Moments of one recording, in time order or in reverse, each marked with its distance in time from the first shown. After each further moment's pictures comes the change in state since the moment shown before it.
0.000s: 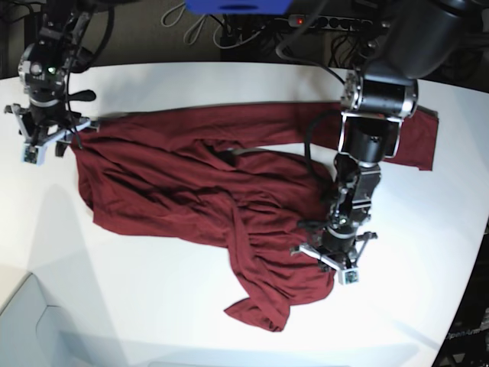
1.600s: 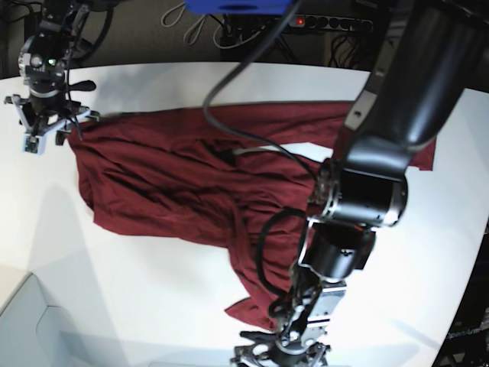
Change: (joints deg) left arm -28.5 10.8 0.3 -17.4 0.6 0.2 -0.5; right arm -2.8 0.3 0.3 0.2 0.0 0.0 -0.1
